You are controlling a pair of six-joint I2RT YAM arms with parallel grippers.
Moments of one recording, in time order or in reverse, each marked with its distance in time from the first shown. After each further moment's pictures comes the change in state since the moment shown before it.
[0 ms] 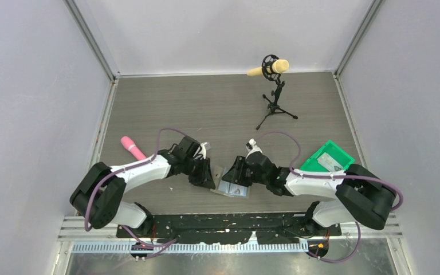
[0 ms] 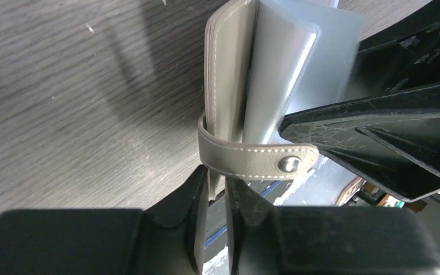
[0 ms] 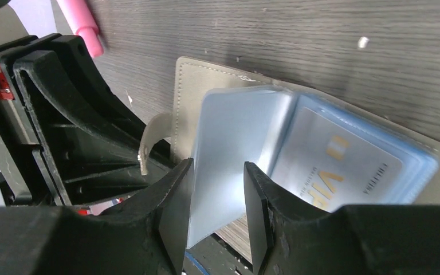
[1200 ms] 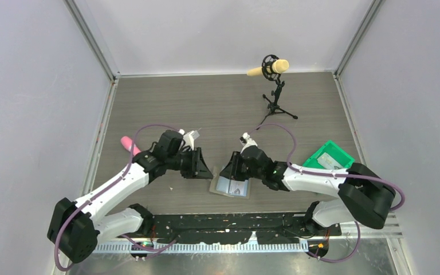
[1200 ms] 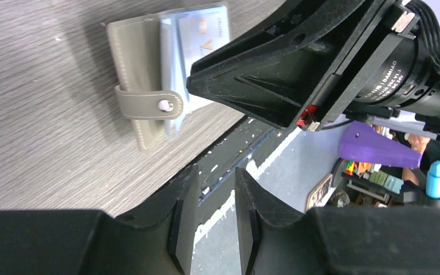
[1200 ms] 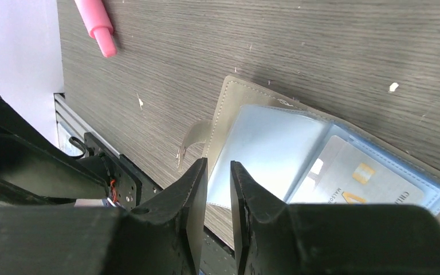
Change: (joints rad) left arm 0.077 -0.341 0.023 -0.129 0.032 -0.041; right arm 0.006 0.039 0.126 -0.082 -0.004 -0.110
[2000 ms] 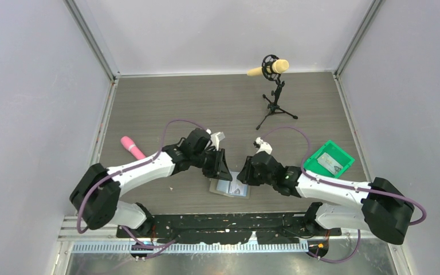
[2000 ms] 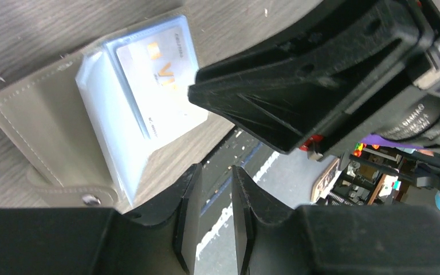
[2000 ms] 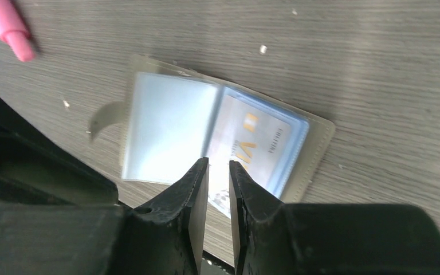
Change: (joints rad) left arm -0.187 0.291 0.119 0.182 -0.014 -0.041; right arm -0.002 -0.213 -0.064 -0.249 0.164 -0.059
